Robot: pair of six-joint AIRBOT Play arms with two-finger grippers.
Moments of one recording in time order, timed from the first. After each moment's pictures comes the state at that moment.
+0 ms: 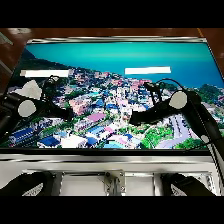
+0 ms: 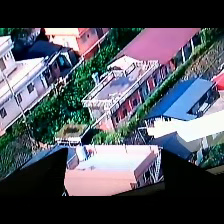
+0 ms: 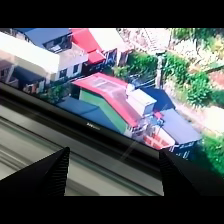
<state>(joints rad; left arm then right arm) -0.39 -1.02 1.02 1.54 -1.15 -1.63 0.31 -1.11 1.02 -1.11 1.28 1.55</state>
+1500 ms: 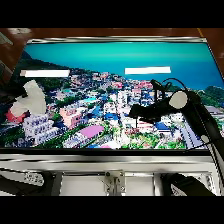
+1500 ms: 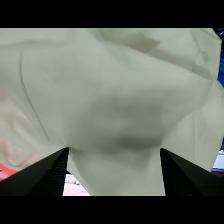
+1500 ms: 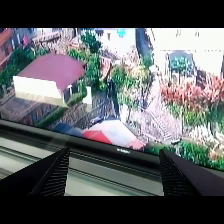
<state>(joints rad) 0.42 -1.66 1.45 1.56 -0.92 -1.59 0.31 -1.11 1.02 -1.11 1.18 1.81</state>
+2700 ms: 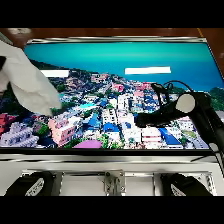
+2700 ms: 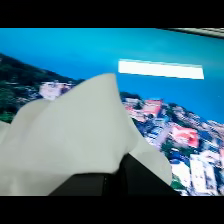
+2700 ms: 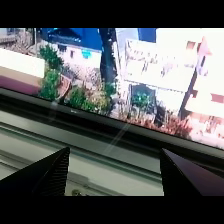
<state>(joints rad) -0.01 -0.82 1.41 1.35 -1.04 -1.59 0.31 -1.01 1.02 -1.25 1.38 1.69</state>
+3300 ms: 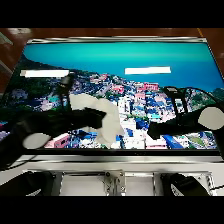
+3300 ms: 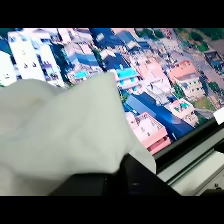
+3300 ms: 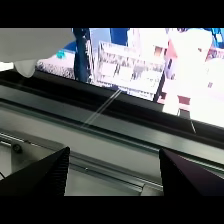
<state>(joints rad) -0.83 -0.92 0.94 1.34 -0.60 -1.97 0.31 -0.82 1.02 -1.34 1.55 1.68</state>
